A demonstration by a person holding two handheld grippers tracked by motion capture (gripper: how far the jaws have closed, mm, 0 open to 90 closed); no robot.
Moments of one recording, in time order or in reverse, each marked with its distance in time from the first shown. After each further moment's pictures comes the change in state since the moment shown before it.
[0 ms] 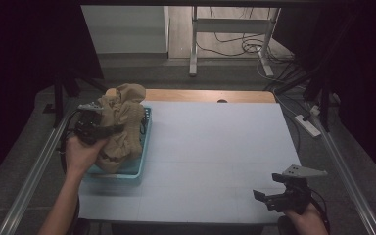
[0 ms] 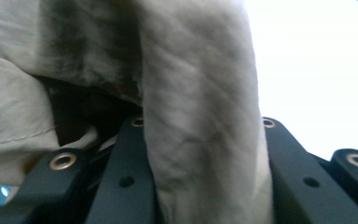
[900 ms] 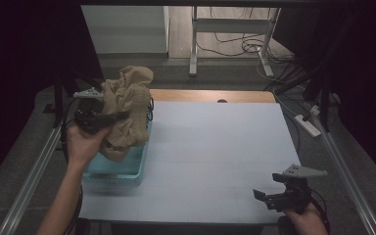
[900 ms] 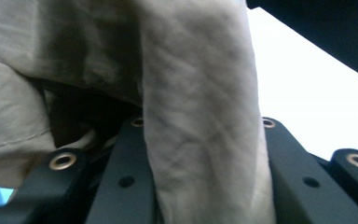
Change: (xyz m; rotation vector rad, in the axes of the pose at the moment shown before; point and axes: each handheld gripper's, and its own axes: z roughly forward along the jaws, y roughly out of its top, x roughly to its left) left arm -0.024 0.039 -0.024 -0.111 -0.046 0.062; right arm -0.001 0.000 0.000 0.000 -0.009 0.007
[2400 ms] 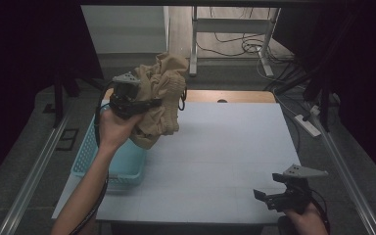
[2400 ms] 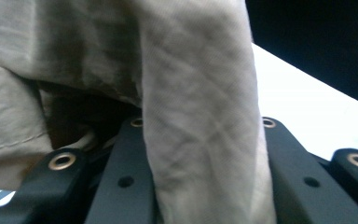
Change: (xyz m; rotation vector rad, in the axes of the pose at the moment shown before) left arm -0.054 0.059 0.050 -0.010 -0.085 0.133; right arm -0.001 0.000 -0.001 -0.005 0.007 0.000
